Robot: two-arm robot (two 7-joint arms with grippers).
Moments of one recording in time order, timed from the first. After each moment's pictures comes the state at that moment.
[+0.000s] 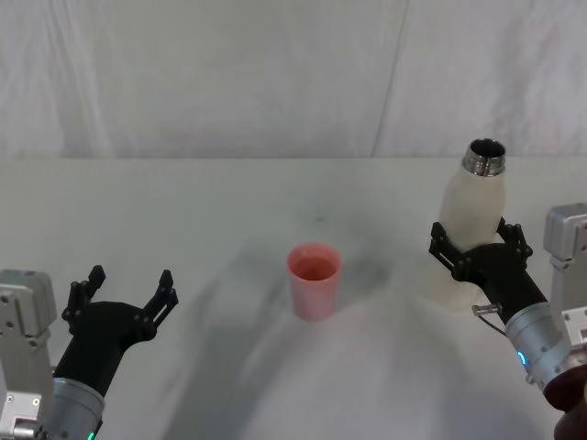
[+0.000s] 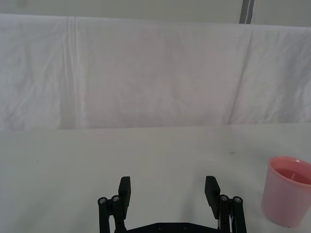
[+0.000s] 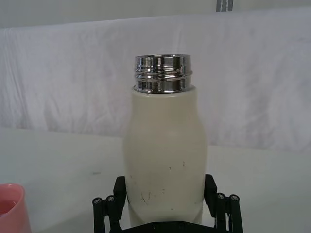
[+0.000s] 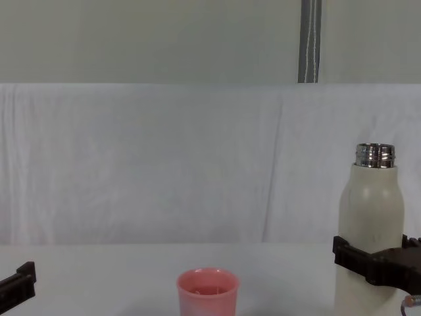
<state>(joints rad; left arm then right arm) 0.27 0.24 0.04 -1.85 -0.25 -0.02 -0.02 0.12 0.08 -0.15 -1.44 0.13 -0.09 0.15</state>
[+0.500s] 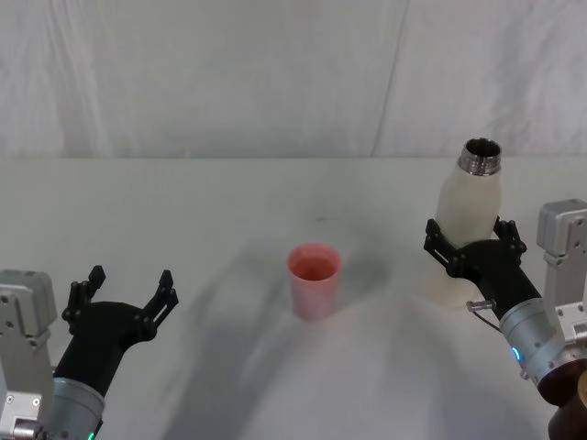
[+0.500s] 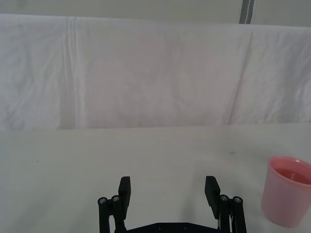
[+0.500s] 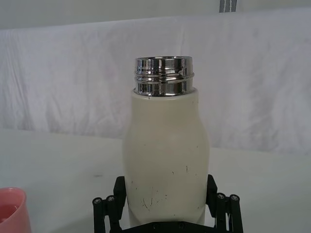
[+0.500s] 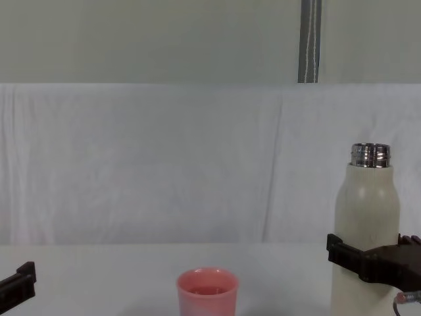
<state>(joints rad) 0.27 0.24 0.04 -1.85 -0.25 -0.02 -0.02 0.14 0.07 -0.16 -1.42 0.12 -0.10 0.16</state>
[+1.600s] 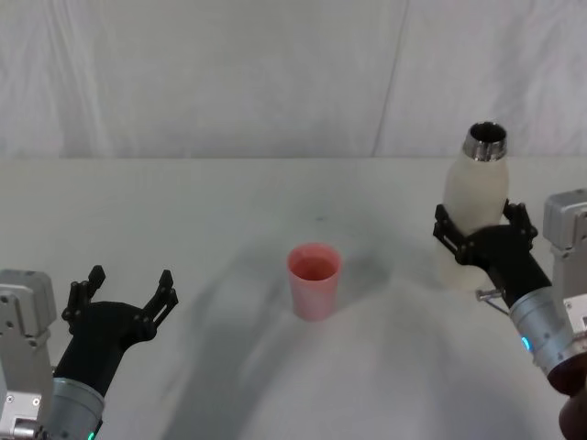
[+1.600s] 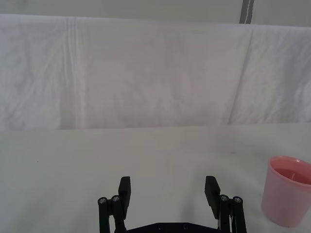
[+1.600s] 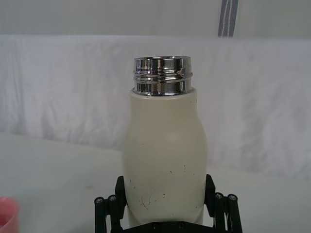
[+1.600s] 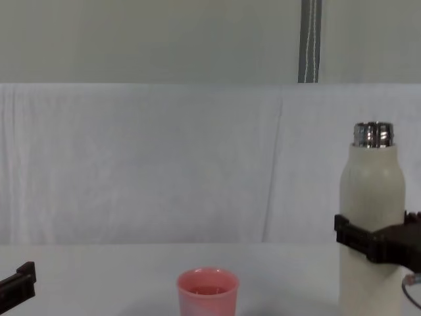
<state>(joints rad) 0.27 0.24 0.04 -1.85 -0.25 -0.02 -0.02 0.14 0.10 -0.17 -1.45 0.08 -0.13 0.14</state>
